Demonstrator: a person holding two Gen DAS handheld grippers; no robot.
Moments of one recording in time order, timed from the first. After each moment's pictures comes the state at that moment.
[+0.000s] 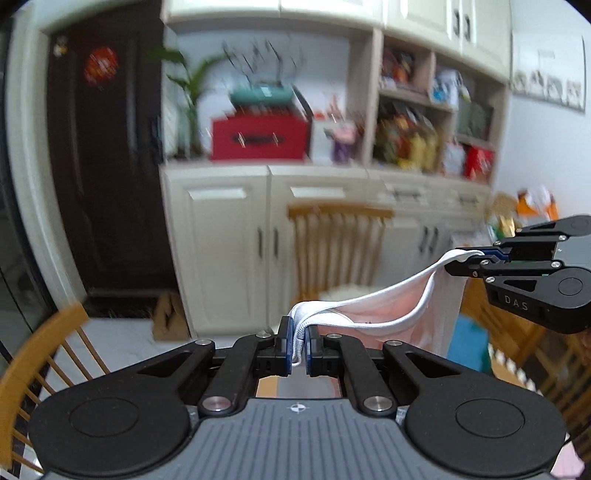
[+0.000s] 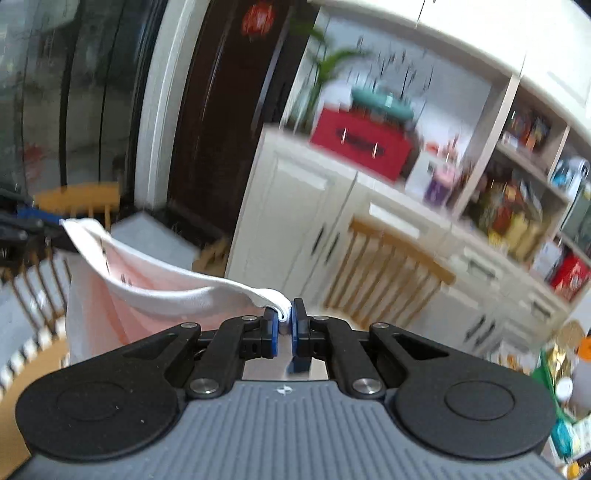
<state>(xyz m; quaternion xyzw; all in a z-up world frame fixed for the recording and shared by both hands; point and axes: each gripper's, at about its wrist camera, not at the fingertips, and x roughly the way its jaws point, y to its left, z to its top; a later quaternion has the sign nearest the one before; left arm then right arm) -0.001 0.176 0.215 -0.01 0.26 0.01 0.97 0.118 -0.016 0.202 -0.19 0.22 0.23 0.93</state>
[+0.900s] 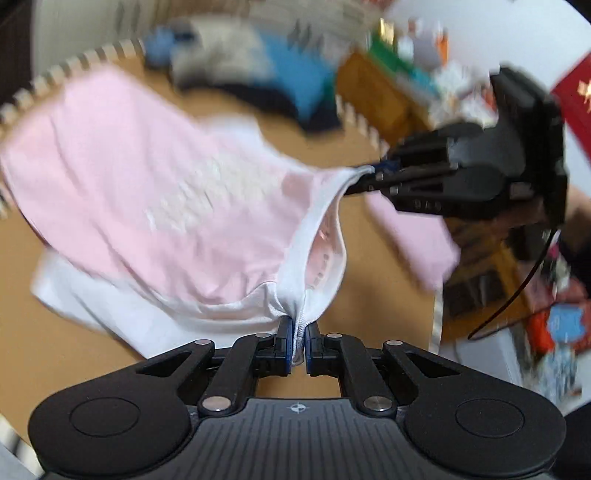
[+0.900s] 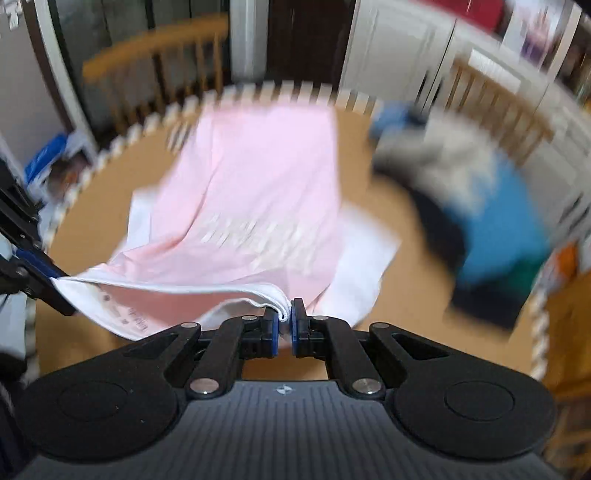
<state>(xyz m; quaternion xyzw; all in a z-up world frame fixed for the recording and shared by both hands) -0.184 0.028 0.017 -0.10 0.55 -0.24 0.80 -0.035 -0.156 -0.030 -0.22 0.49 0.34 0.78</state>
